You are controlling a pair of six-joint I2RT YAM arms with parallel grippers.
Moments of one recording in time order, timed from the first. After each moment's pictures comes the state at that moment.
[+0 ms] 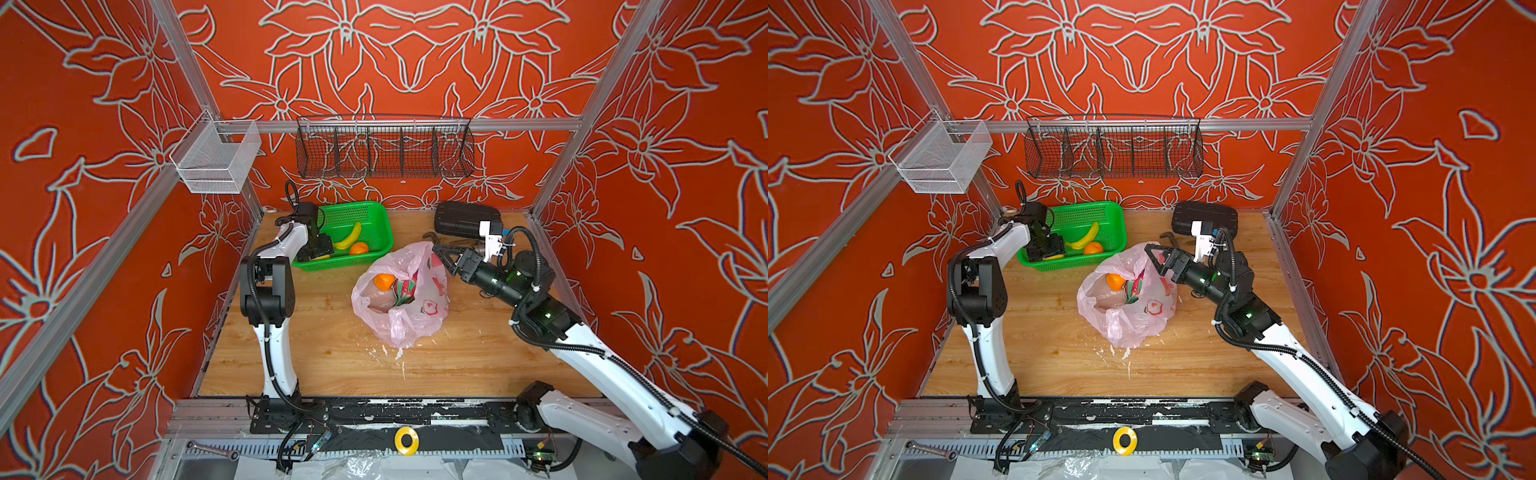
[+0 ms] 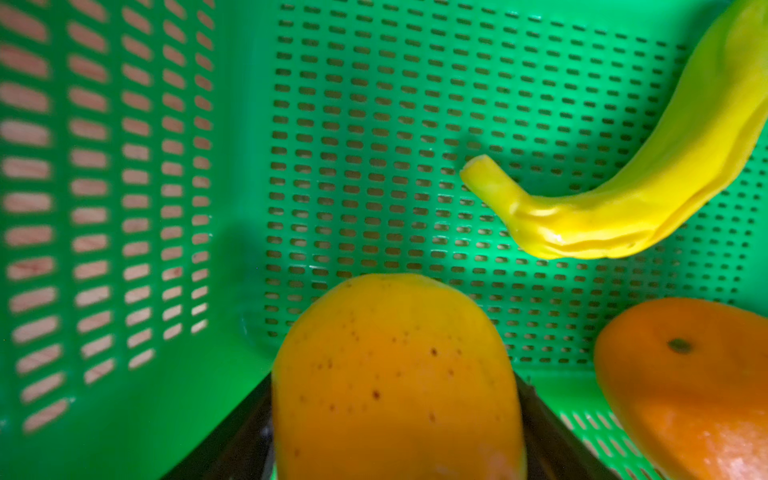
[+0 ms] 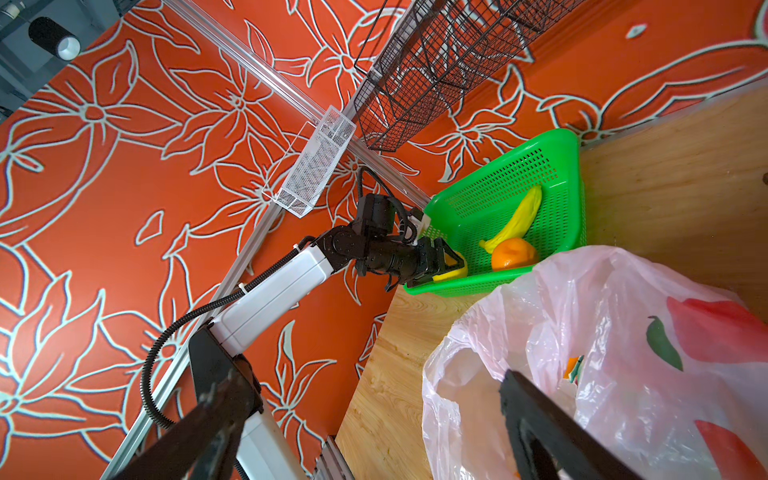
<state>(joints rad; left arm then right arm) 0.05 2.10 1.73 -0.81 0.00 -0.31 0.55 0.95 0.87 0.06 -0.29 0.92</state>
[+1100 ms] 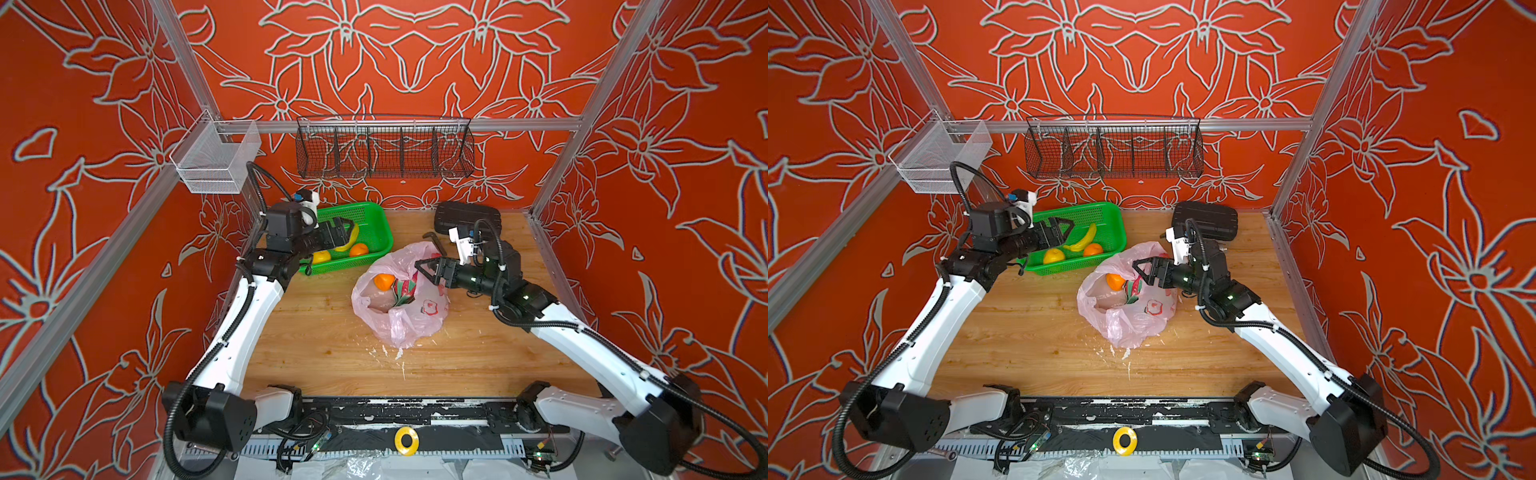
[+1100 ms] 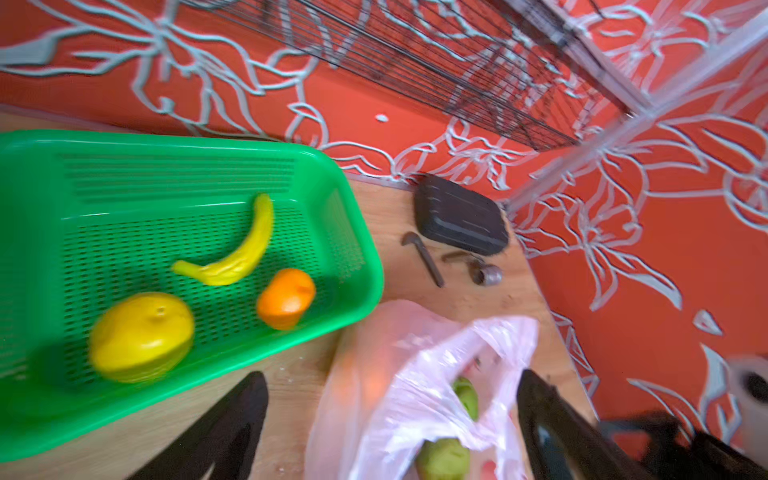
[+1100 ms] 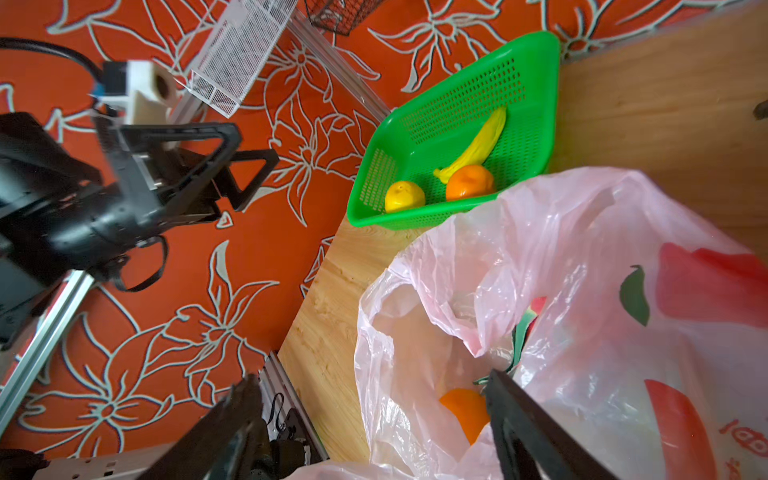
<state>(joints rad) -0.17 1.24 1.29 -0.47 0.33 -0.39 0.57 1.16 0.94 -0.12 -0.41 0.69</state>
